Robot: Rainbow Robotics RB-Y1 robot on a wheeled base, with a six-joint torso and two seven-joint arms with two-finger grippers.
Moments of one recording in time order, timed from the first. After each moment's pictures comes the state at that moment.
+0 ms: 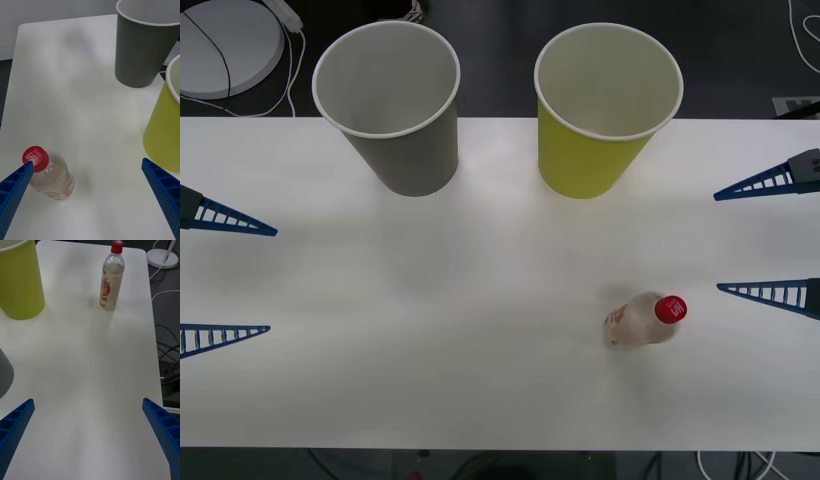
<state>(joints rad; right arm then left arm) 0.05 -1.23 -0.15 -1.84 1.02 -1.17 -0.07 0.23 1.28 0.28 -1.91 -1.00 -1.21 0.03</state>
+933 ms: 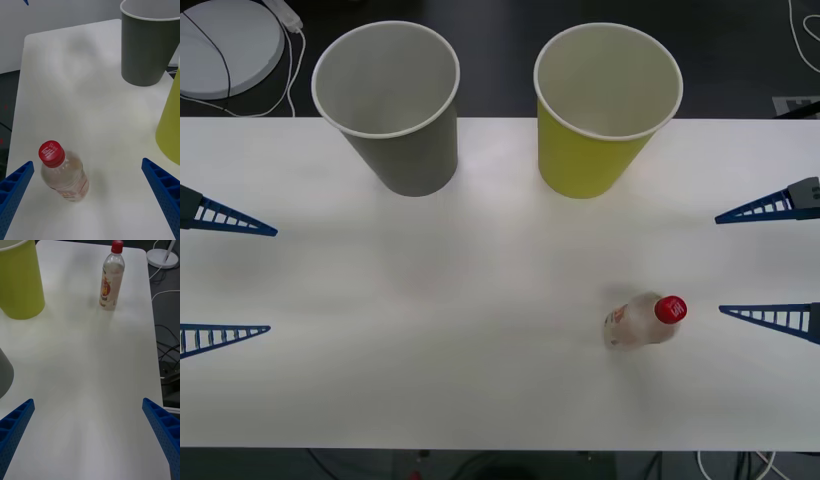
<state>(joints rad) 0.12 -1.20 -0.16 -1.81 0.96 -1.20 0.00 0.23 1.28 0.28 -1.91 -1.00 -1.22 0.03</state>
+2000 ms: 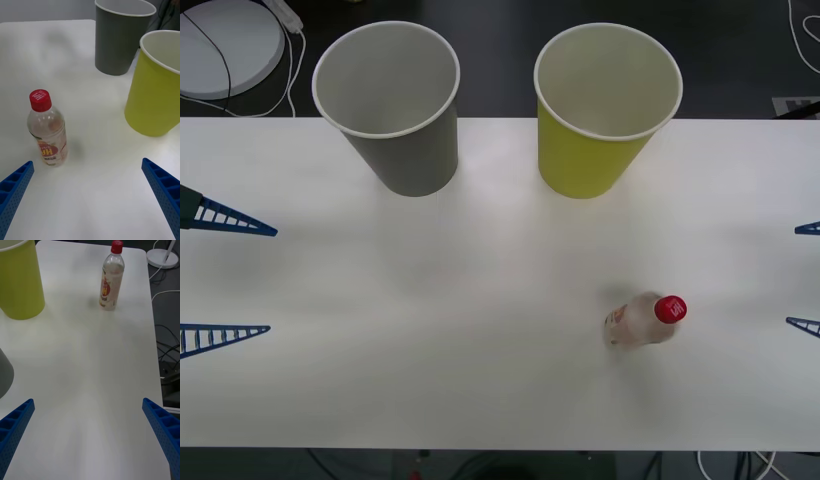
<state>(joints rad) 0.34 -1.21 -0.26 -1.59 0.76 -1.21 0.41 0.23 1.28 0.28 -1.91 -1.00 -1.22 0.03</state>
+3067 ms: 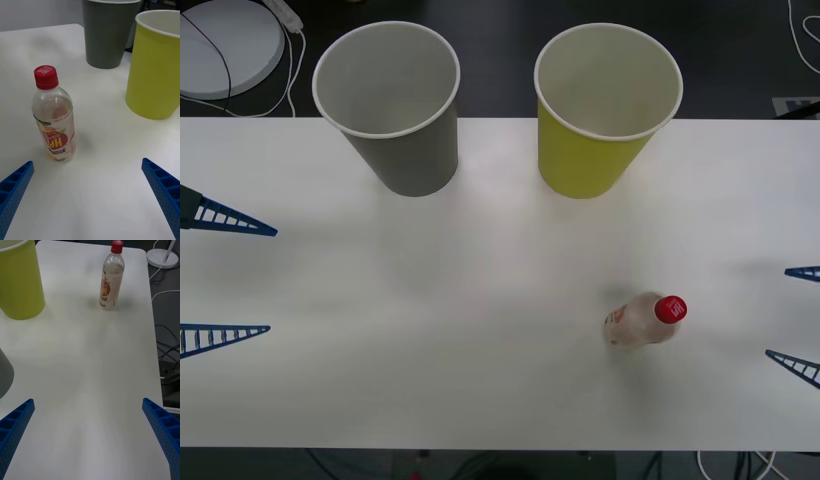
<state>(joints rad) 0.35 -0.98 -0.25 -1.48 0.83 -1.26 0.49 0.23 1.28 0.28 -1.91 -1.00 -1.22 0.03</state>
